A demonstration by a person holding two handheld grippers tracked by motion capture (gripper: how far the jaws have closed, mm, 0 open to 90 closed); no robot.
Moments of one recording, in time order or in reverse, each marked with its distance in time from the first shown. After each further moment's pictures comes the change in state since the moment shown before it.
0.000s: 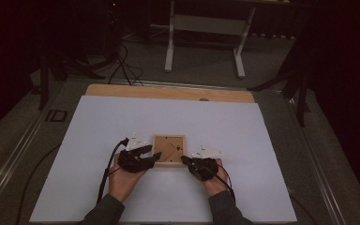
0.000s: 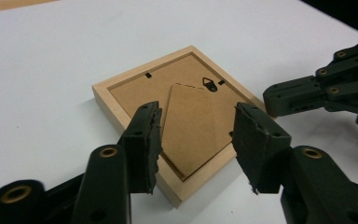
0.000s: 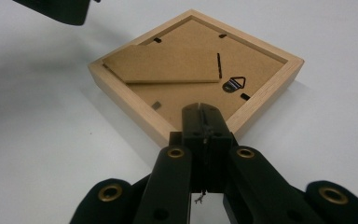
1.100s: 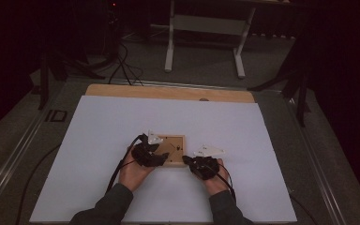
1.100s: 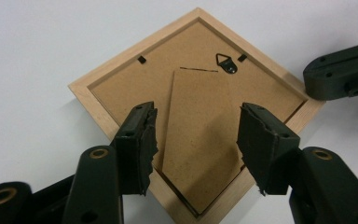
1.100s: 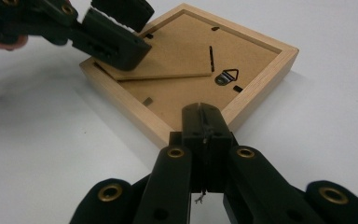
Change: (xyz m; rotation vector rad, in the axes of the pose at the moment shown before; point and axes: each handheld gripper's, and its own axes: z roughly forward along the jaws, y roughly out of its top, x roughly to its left) left arm -0.005 0.013 0.045 0.186 0.044 0.110; right arm -0.006 -0.002 0.001 0.009 0.007 0.045
